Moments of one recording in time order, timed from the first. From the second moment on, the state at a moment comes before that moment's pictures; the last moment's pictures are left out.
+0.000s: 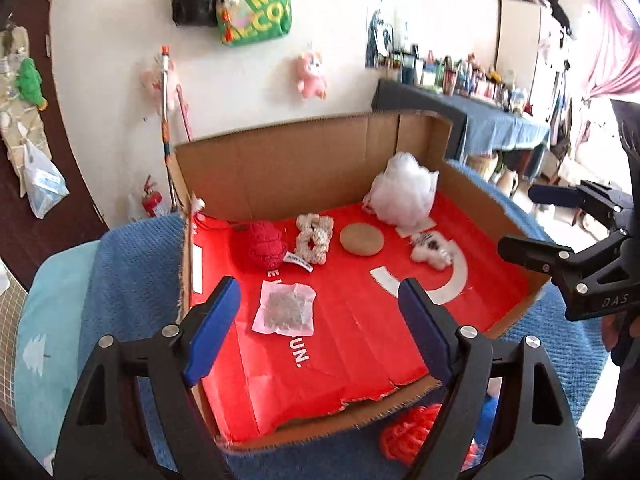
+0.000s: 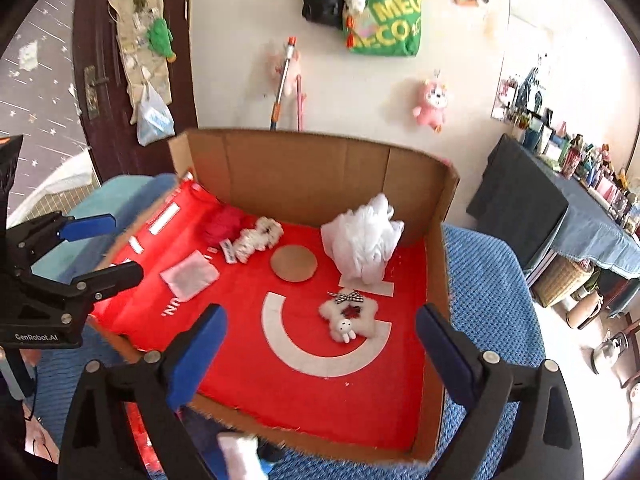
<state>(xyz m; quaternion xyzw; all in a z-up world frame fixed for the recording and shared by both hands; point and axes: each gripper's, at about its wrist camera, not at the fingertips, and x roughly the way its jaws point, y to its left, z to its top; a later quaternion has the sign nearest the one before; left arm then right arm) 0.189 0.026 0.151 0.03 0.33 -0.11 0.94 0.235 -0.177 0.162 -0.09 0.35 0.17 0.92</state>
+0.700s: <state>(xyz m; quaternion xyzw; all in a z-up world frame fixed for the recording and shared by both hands) 0.042 0.008 0.155 0.02 0.16 -0.05 0.99 0.081 -0.196 0.177 -0.05 0.19 0.16 0.97</state>
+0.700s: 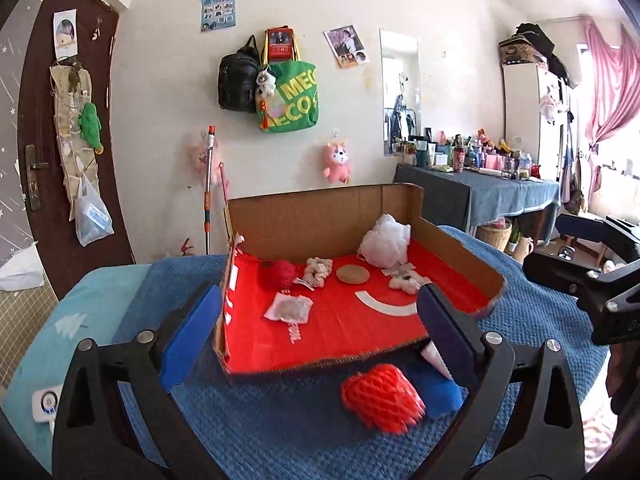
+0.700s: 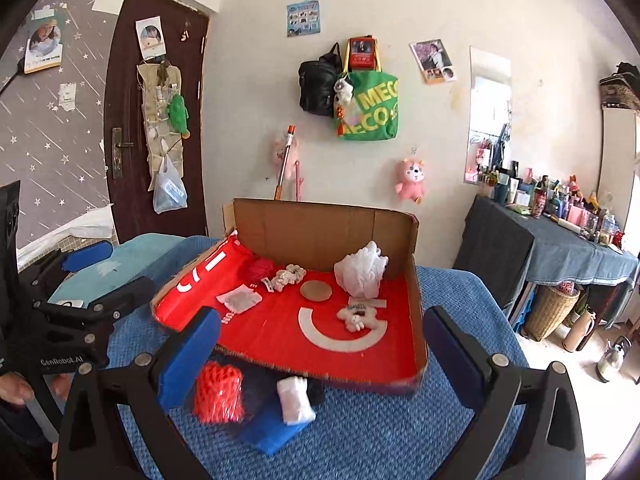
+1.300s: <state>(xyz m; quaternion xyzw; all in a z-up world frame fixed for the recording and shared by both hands) 0.011 0.003 0.075 0.01 0.20 -0.04 0.98 0.030 -0.196 0.100 -0.04 0.17 0.13 0.98</state>
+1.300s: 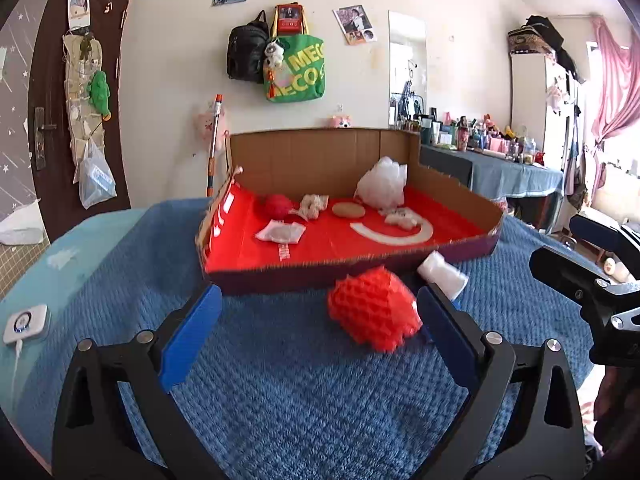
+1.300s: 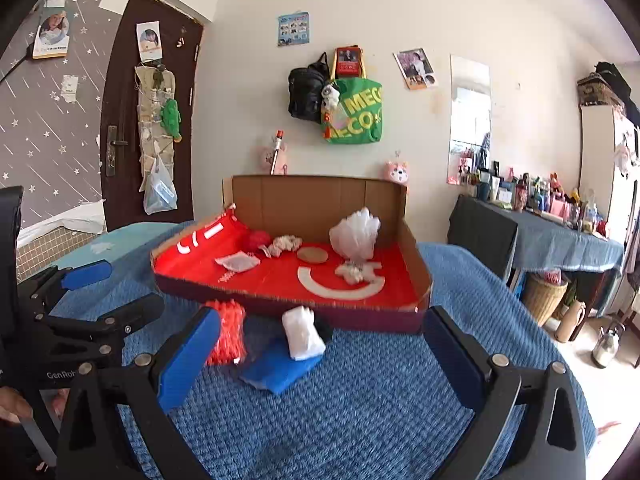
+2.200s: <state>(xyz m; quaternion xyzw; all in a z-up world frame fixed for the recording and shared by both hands) 0.018 0.003 0.039 0.00 0.24 -0.03 0.97 0.051 -0.211 0.031 0.00 0.22 0.09 0.97</state>
